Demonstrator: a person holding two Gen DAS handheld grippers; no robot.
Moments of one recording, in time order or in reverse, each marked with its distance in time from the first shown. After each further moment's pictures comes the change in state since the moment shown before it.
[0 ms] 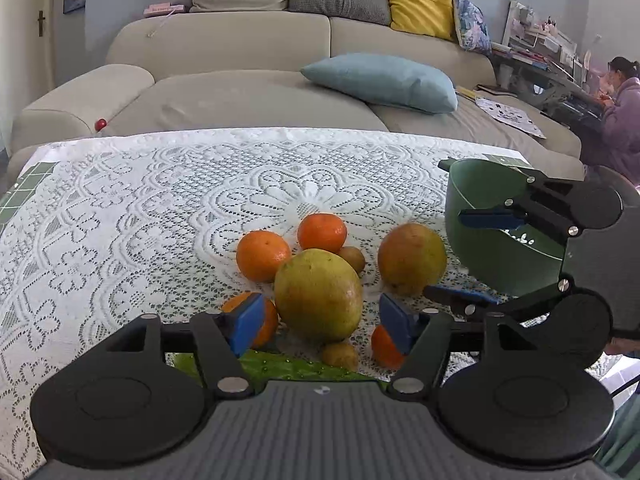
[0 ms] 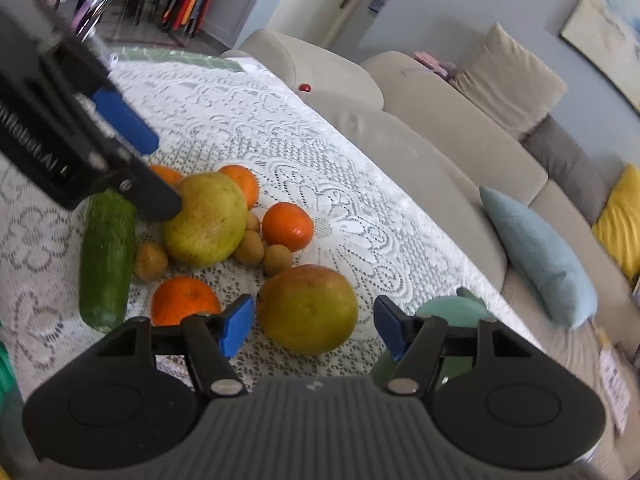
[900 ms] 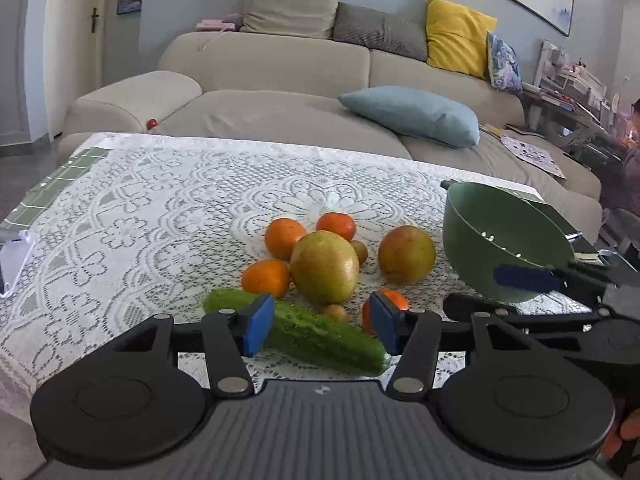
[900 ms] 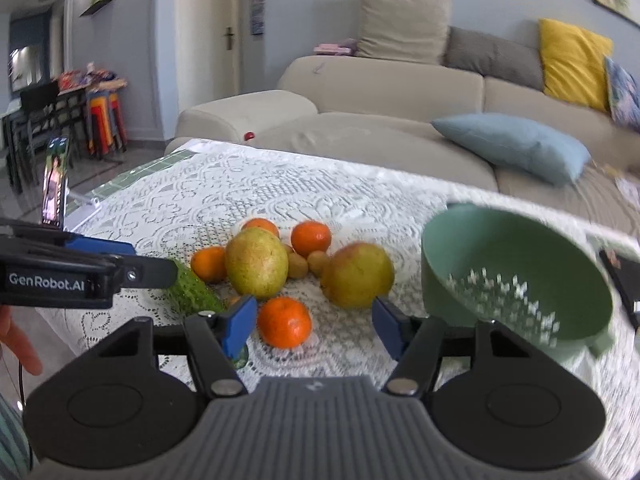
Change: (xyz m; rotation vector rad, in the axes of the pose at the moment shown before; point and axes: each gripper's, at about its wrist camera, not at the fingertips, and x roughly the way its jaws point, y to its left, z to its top) left arm -0.059 -0.014 -0.030 -0.117 -0.083 0.081; right arm -0.082 0.012 -0.014 0.574 -0.073 0.025
